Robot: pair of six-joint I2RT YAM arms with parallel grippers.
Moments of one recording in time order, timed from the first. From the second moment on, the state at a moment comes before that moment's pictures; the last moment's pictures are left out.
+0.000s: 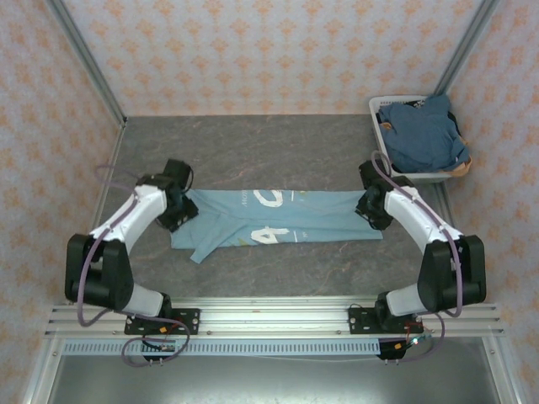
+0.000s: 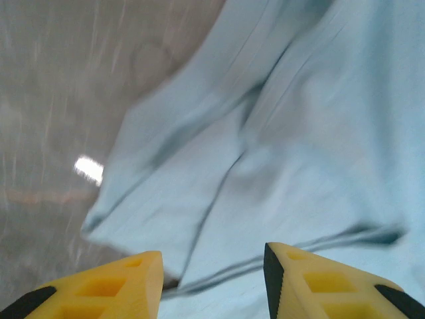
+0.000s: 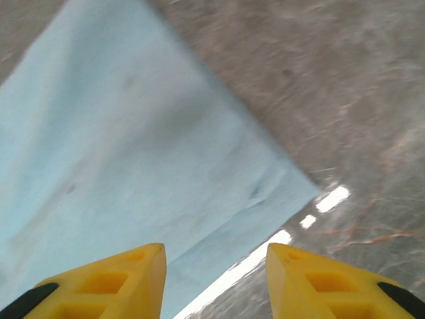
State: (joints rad) left arm -0.11 1.42 0.94 -0.96 -0.06 -0.88; right arm 0.18 1.41 0.97 -0.90 0.16 0.86
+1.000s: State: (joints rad) left arm -0.18 1.28 0.77 -0.92 -0.05 -1.00; right arm 0.22 1.44 0.96 -0.73 -0.15 0.71
